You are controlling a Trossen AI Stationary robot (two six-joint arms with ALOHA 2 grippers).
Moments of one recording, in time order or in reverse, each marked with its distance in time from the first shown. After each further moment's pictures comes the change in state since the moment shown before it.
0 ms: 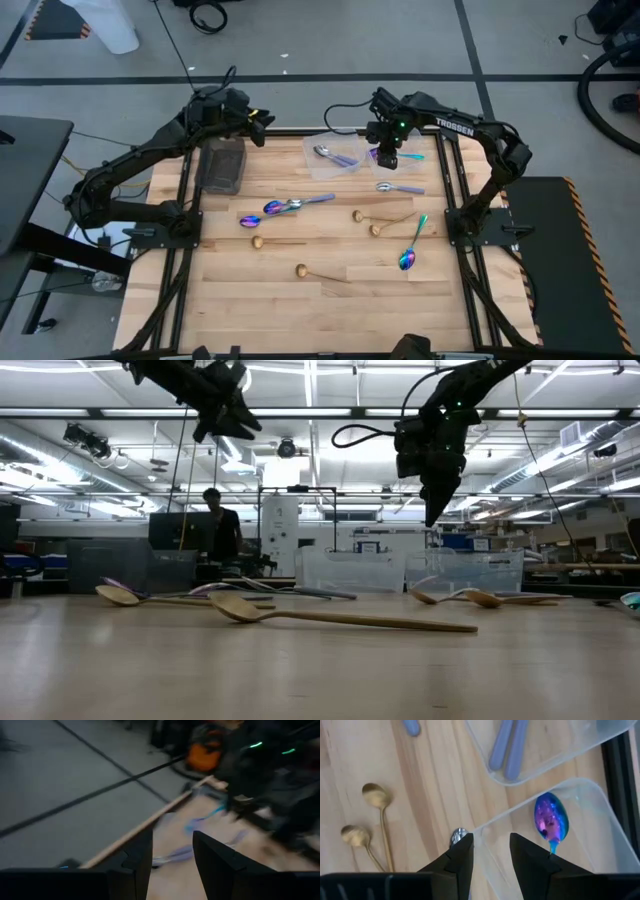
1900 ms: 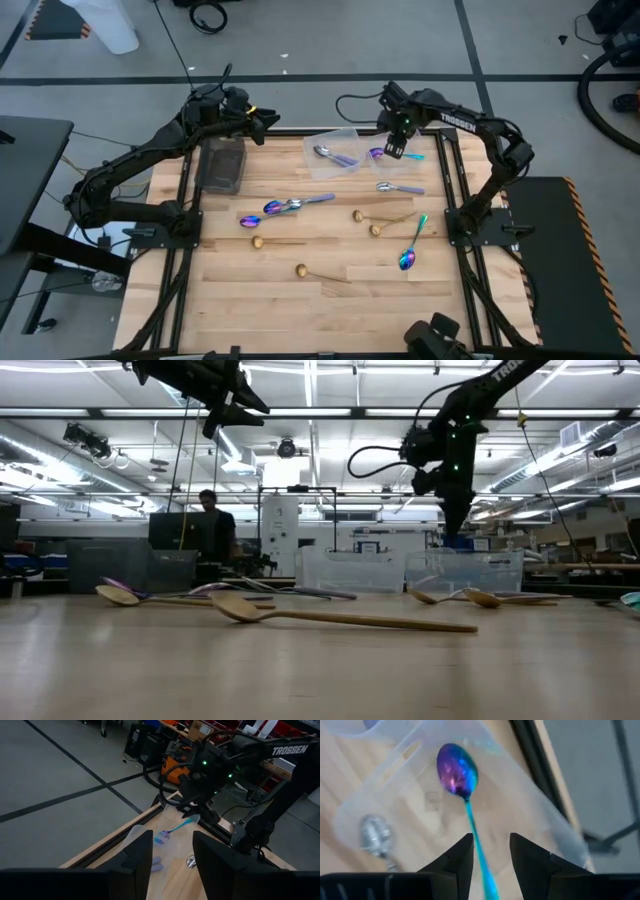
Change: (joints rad) left arm -0.014 0.000 0.000 0.100 0.124 -0.134; right arm -0.118 0.000 -0.046 0.043 0.295 0.122
